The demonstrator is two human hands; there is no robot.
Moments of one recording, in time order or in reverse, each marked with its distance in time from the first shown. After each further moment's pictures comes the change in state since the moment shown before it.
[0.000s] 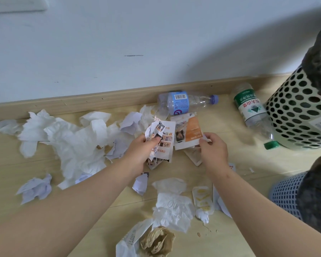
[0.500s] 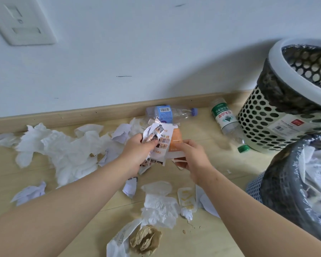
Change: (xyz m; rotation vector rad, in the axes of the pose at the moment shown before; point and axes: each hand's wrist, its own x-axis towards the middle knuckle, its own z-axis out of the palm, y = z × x) left_hand -0.046 0.029 0.024 0.133 0.004 0.226; right_hand -0.043 -0.031 -0.028 0.260 -0.372 0.107
